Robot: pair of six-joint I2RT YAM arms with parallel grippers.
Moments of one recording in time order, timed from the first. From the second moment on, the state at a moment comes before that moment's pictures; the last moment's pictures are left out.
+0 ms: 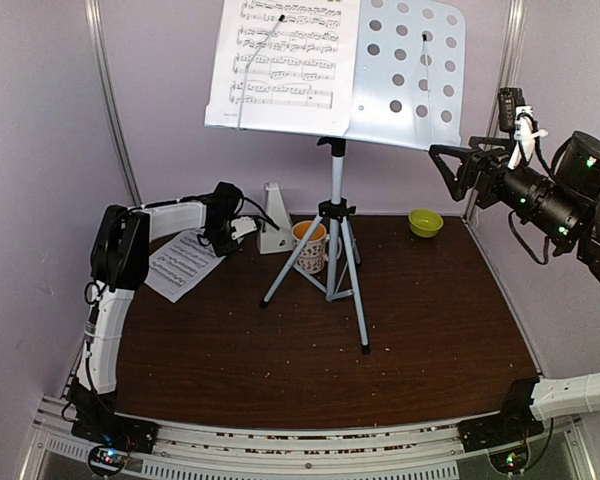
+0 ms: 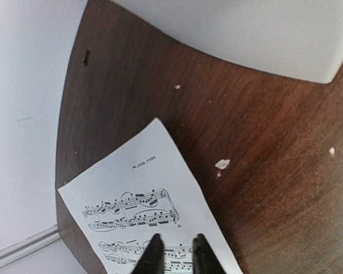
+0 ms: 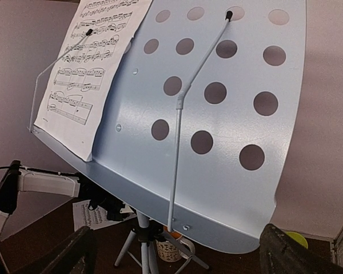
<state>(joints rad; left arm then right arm) -0.40 2.40 1.97 -0.58 -0.30 0.81 0.83 0.89 1.26 -0.27 0.30 0.01</state>
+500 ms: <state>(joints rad) -0.27 2.26 1.89 -0.60 -0.05 0.43 0.83 0.89 1.26 -0.27 0.30 0.01</state>
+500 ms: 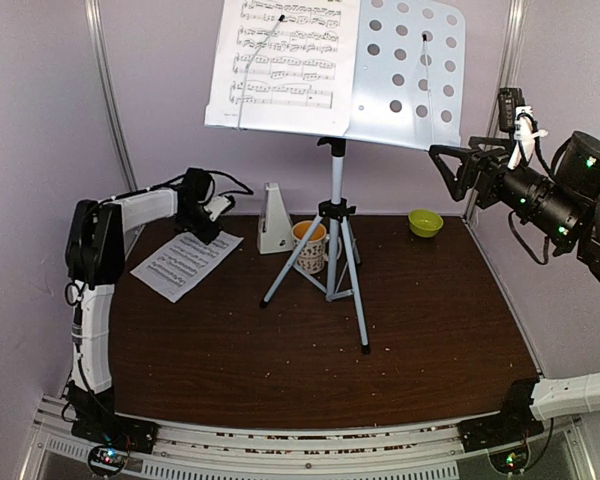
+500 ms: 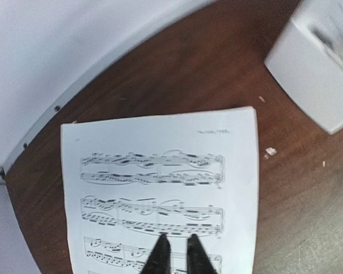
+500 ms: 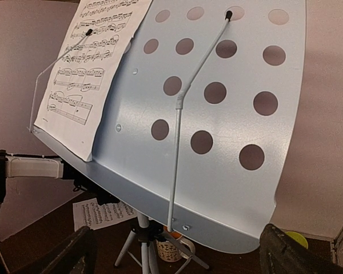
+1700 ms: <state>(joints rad) 0.10 2.32 1.82 -0.50 0.17 -0.61 0.83 0.87 1.26 -0.27 0.30 0.06</state>
